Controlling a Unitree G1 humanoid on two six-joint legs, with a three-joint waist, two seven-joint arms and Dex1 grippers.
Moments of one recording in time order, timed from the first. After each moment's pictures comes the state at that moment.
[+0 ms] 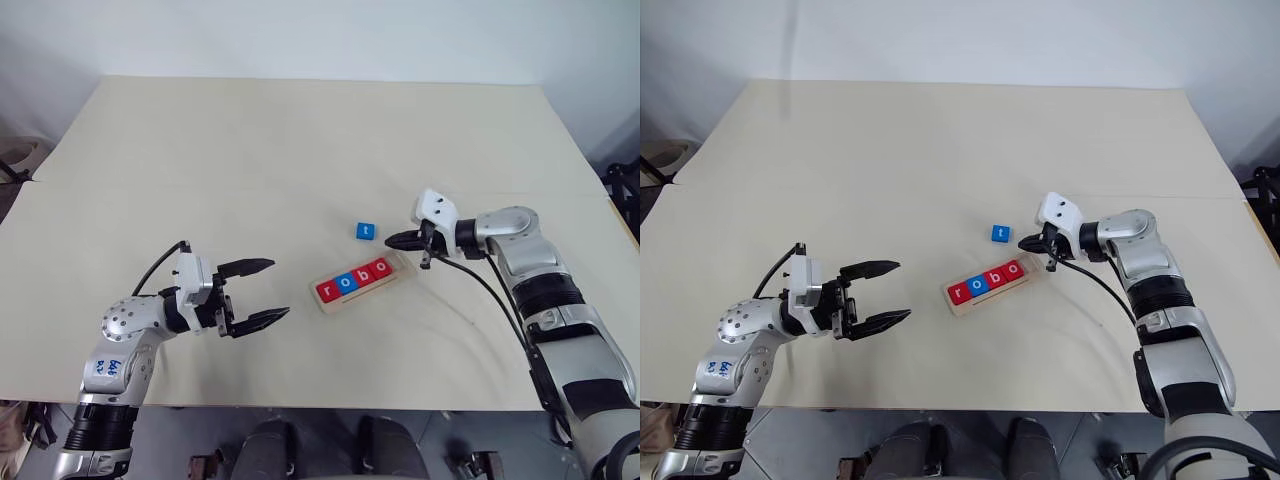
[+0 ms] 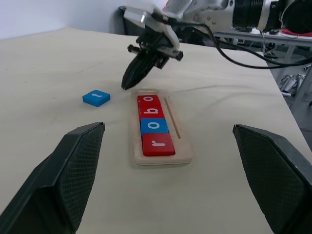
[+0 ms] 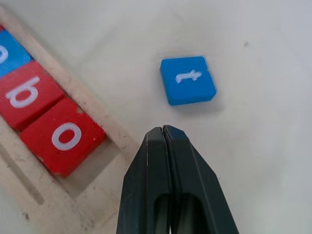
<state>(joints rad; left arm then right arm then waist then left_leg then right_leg) -0.19 0.54 0.09 -0.08 -0.51 0.09 -1.09 -0.91 -0.56 0.19 0.80 0.02 0.00 1.21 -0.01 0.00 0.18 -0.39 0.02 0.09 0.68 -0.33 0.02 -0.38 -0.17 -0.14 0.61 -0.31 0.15</state>
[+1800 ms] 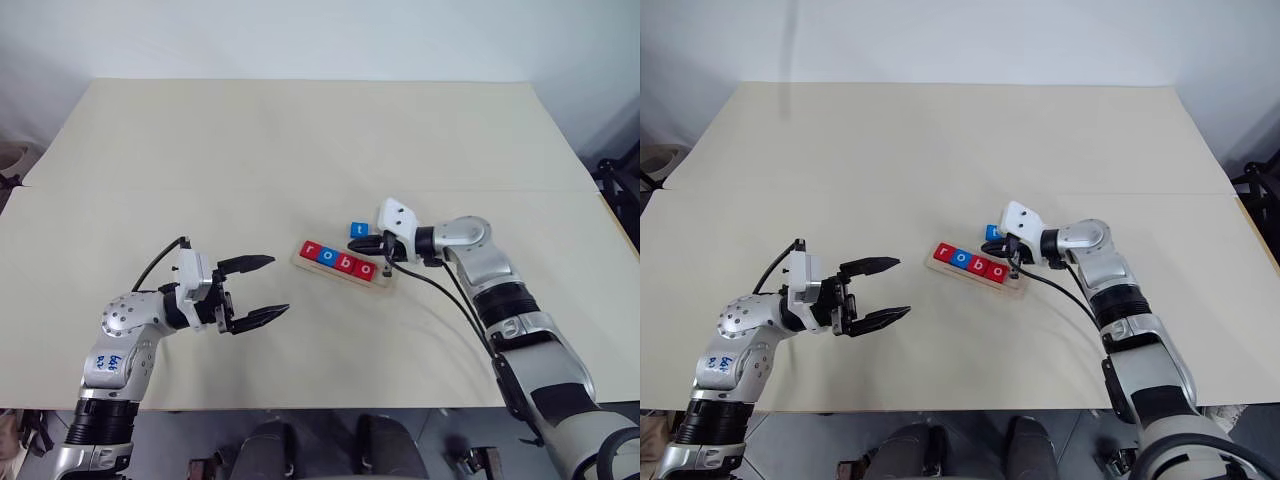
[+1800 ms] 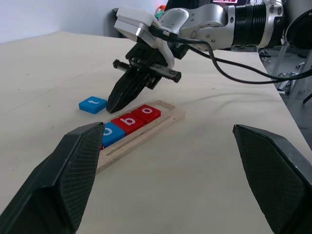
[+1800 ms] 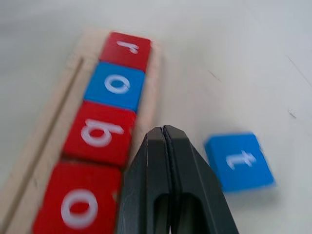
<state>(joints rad) -0.21 0.54 0.09 -0.07 -0.51 0.09 -1.11 -0.89 -0.39 0.20 0.74 -0.01 -0.09 1.14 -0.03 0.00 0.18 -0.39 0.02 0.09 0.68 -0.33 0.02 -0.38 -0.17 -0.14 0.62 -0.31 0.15</state>
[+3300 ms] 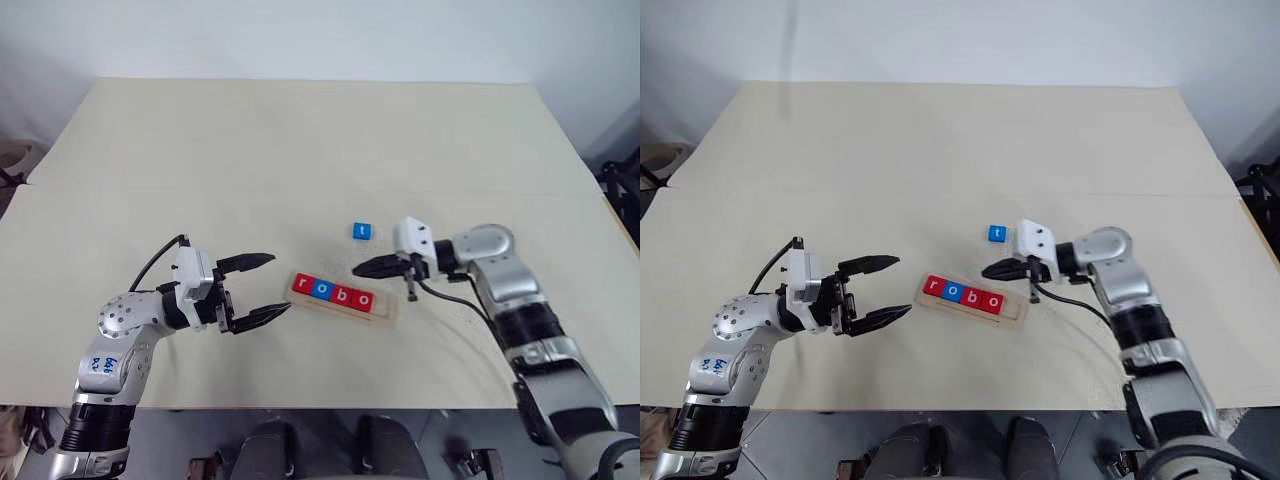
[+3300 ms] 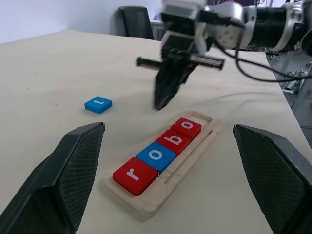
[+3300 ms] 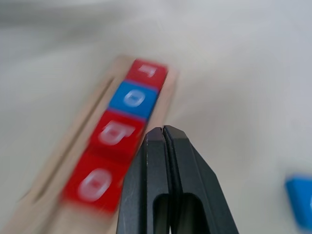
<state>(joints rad) -0.19 0.55 0.10 -0.14 -0.51 0.14 -1.06 -0.66 -0.55 0.16 0.33 0.17 0.04 1.43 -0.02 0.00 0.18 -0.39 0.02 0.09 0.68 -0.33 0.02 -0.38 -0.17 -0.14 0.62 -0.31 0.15</state>
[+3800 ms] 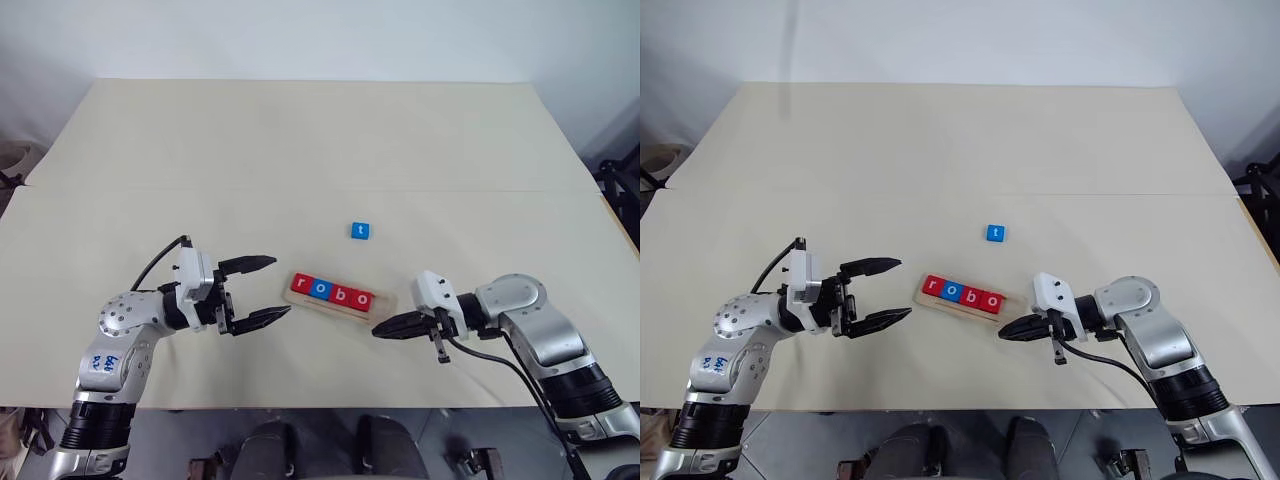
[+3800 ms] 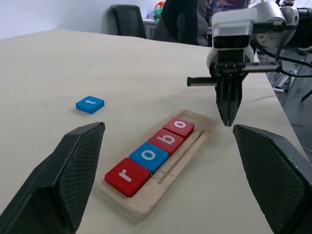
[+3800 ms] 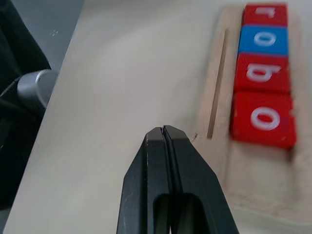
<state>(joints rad) -0.20 0.55 0.10 -0.13 -0.51 0.15 -1.10 -0.37 -0.68 0.19 -0.04 0.25 0.28 1.40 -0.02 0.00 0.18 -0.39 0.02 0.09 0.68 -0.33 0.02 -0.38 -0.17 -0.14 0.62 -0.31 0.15</state>
